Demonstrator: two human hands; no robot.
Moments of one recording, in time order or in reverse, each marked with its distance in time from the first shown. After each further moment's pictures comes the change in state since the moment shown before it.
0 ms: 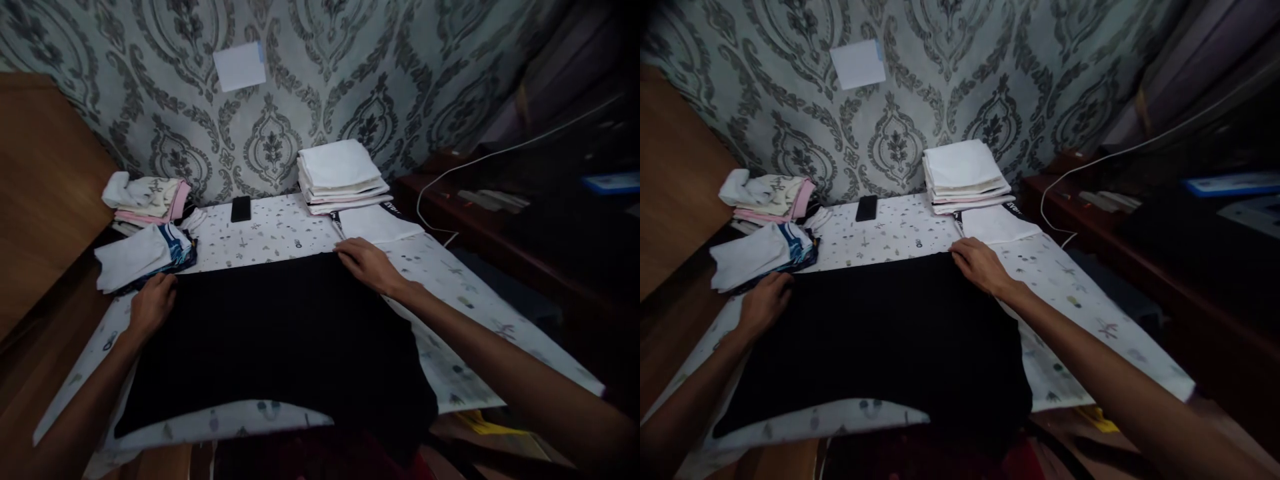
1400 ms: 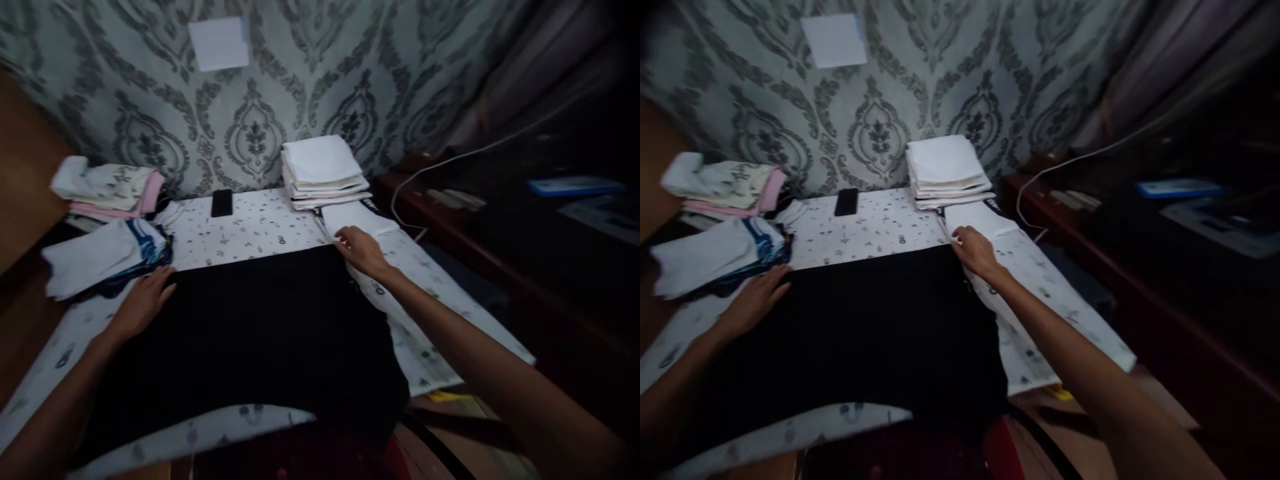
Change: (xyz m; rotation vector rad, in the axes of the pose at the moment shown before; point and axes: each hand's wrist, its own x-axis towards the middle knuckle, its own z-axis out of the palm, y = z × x) left_hand 0.021 0.002 0.040 -0.288 -0.039 0.198; right_hand 0.013 0.037 0.005 -0.097 0.014 0.307
